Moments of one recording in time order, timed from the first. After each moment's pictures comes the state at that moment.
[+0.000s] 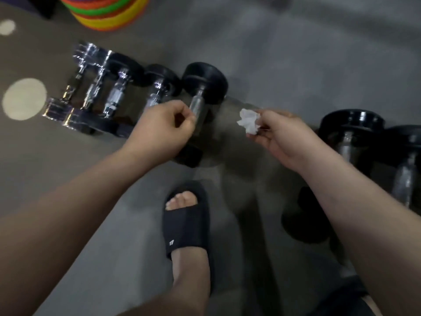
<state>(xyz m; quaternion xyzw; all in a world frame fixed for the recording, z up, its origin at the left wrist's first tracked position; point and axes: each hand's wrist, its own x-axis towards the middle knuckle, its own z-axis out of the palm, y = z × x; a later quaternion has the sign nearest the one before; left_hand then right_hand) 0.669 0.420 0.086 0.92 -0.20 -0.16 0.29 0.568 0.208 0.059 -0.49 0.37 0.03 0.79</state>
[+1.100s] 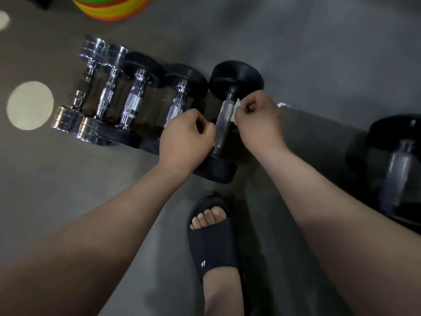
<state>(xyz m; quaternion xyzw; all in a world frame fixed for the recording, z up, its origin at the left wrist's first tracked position) 0.723 0.436 0.010 0.94 -0.12 -0.11 0.29 0.676 0.290 -0.001 -0.77 0.39 -0.05 0.49</state>
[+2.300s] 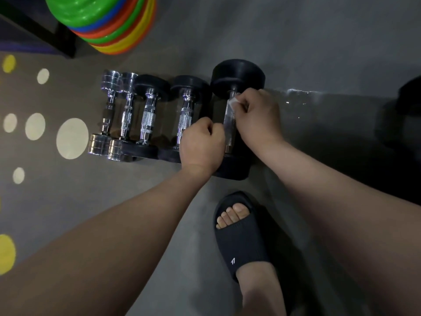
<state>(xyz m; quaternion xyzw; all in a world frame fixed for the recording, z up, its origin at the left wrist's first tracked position) 0.713 0.421 0.011 0.95 -0.09 -0.13 0.28 0.681 0.300 -0.034 -0.82 0.32 -0.13 0.45</state>
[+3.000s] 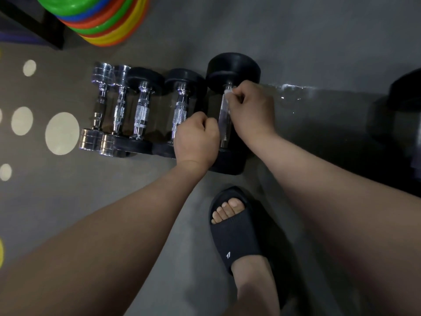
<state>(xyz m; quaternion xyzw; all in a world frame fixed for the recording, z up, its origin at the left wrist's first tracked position) 0.712 0.424 0.009 0.94 -0.08 -0.13 0.30 0.686 0.302 -0.030 -0.81 0.35 -0.14 0.46</state>
